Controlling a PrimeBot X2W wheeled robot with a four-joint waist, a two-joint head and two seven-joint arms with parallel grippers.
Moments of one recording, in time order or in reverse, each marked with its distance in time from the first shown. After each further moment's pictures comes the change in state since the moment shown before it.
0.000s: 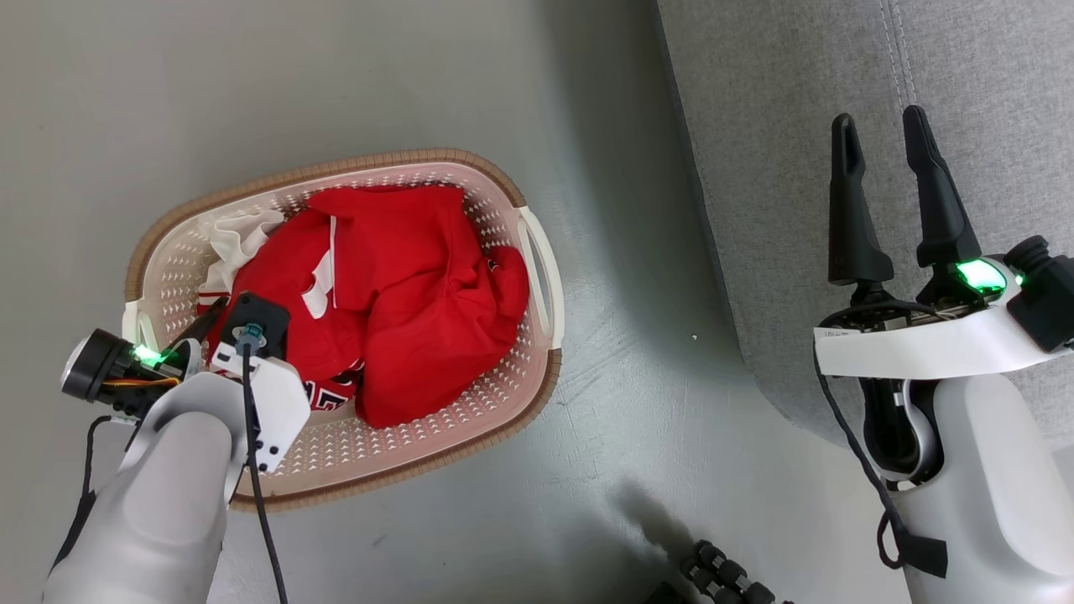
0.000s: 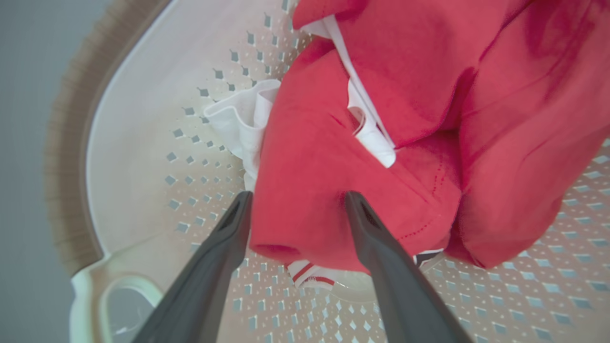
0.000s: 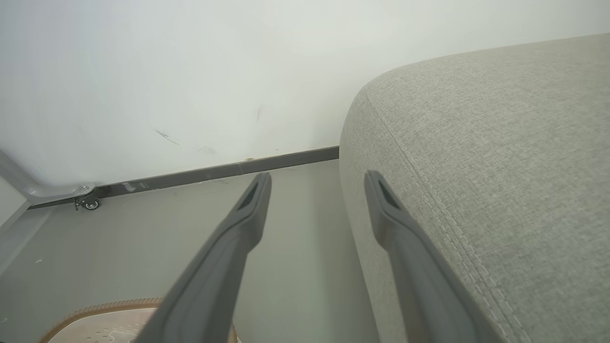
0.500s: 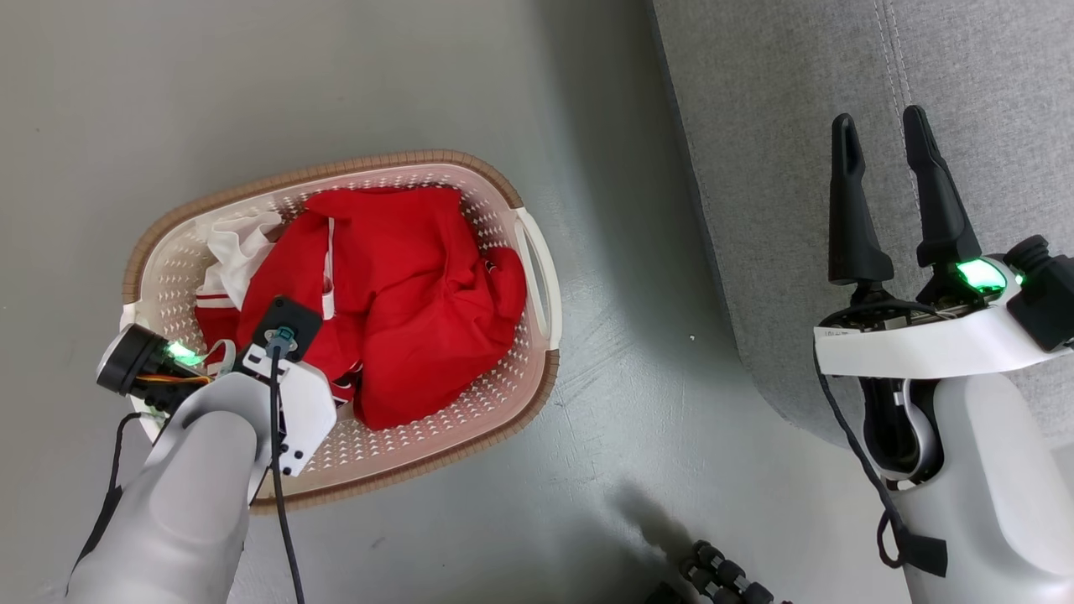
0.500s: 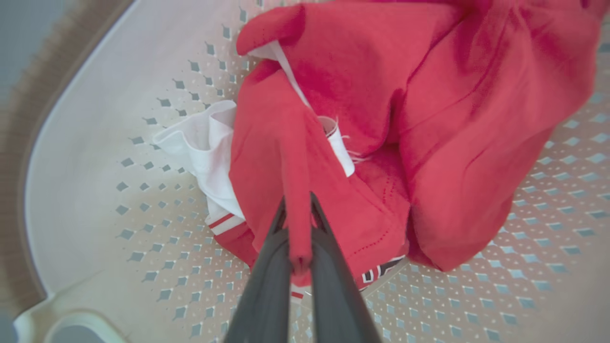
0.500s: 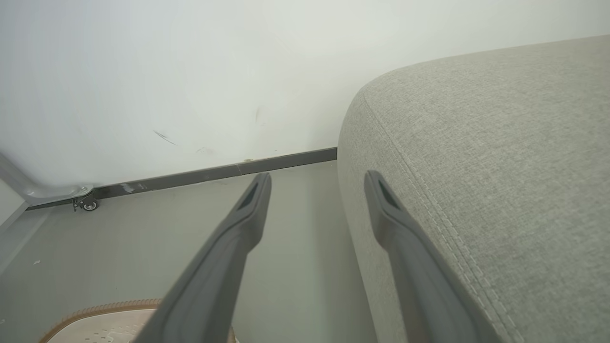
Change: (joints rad) left arm -0.011 -0.033 -0.033 0.018 0.009 -0.044 0.000; right arm 0.000 0.000 0.000 0.001 0.000 0.000 0.000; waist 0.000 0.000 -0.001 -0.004
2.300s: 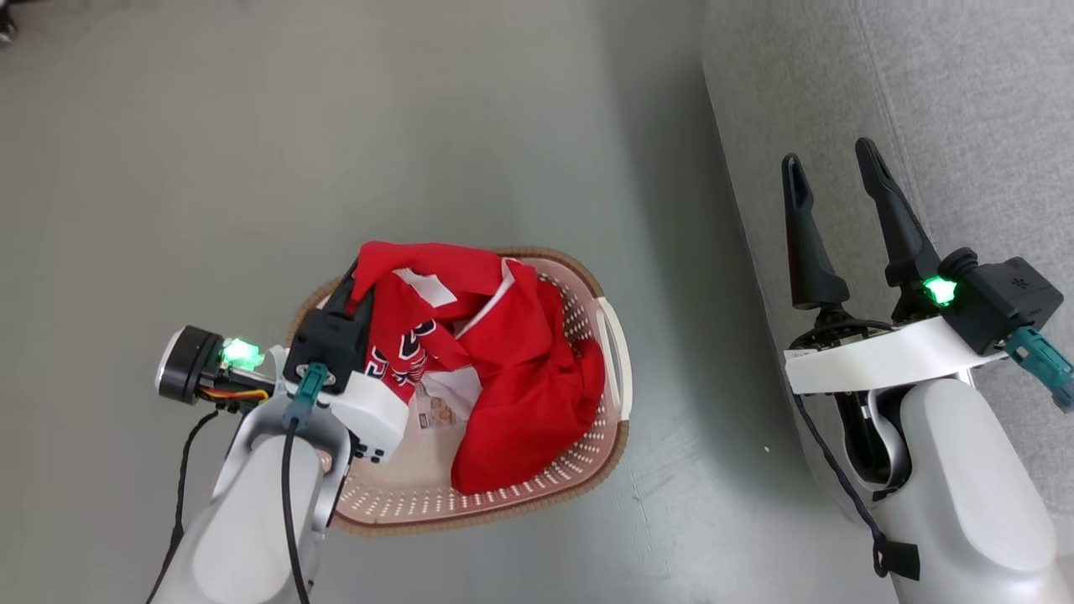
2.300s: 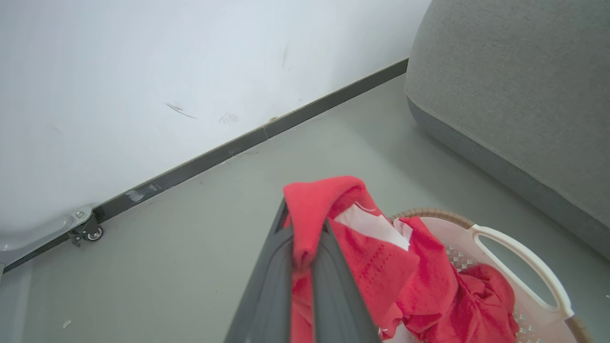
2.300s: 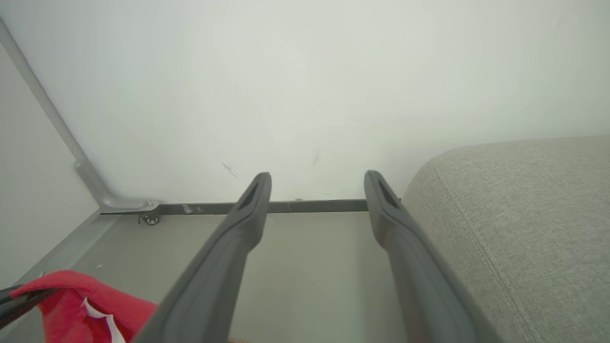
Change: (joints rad) left arm 0.193 -0.067 0.051 -0.451 -0.100 0.104 -0.198; right arm -0.008 -0.004 0.029 0.101 -0.134 0.000 -0.001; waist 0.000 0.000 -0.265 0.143
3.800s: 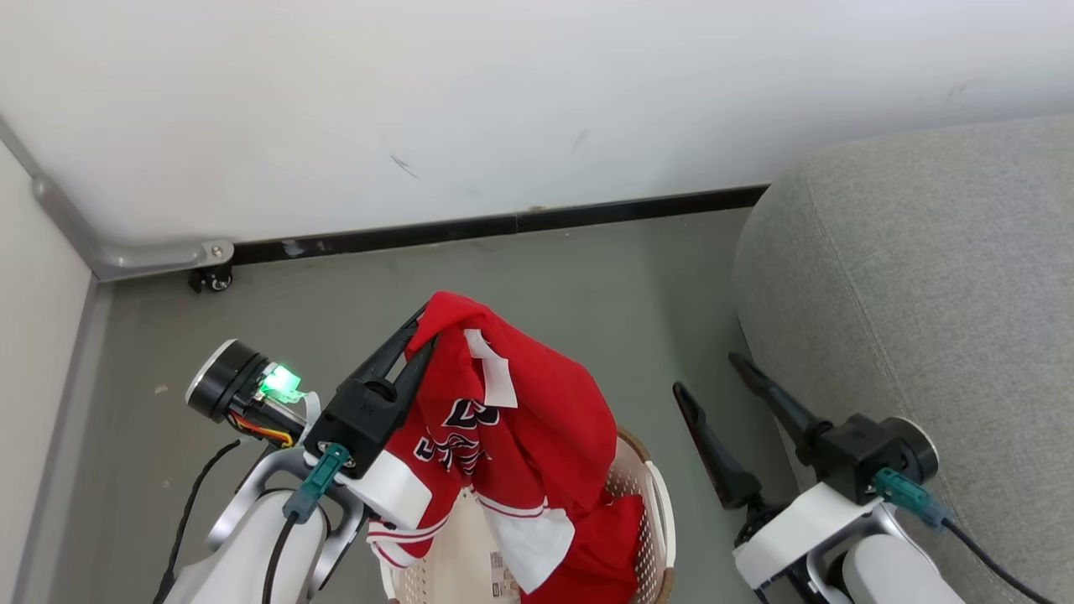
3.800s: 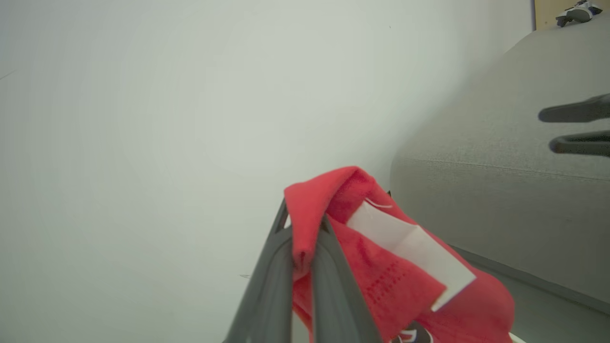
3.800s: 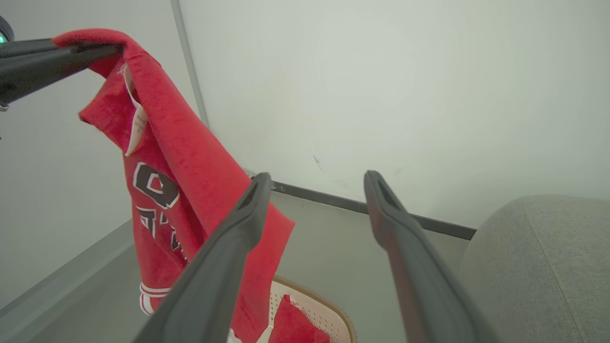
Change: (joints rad) left arm 0.141 0.102 -0.103 -0.313 -0.007 -0.139 -0.001; right arm 0.221 -0.111 0.262 0.034 0.008 0.000 0.054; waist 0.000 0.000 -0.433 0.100
